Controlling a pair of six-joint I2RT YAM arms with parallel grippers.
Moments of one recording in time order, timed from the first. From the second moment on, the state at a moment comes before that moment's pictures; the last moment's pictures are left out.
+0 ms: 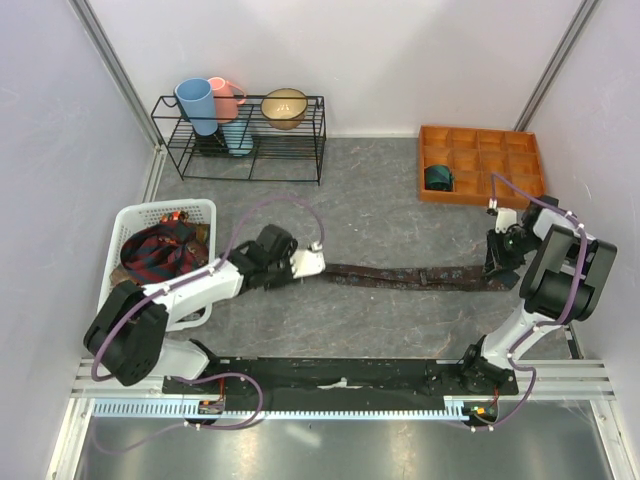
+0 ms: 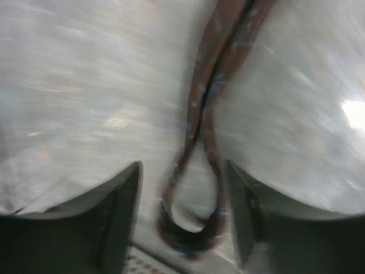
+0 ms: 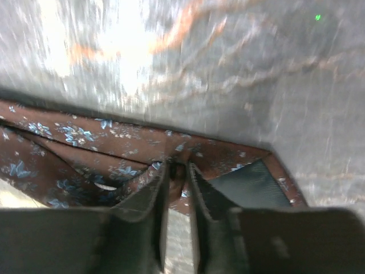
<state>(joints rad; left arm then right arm) -0.63 1.36 0.73 -0.29 -0.08 0.81 -0.46 1.77 1.09 -0.81 -0.34 -0.55</state>
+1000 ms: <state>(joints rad) -0.51 1.26 0.96 -0.59 0.43 0.54 -0.24 1.41 1.06 -1.23 -0.38 -1.24</state>
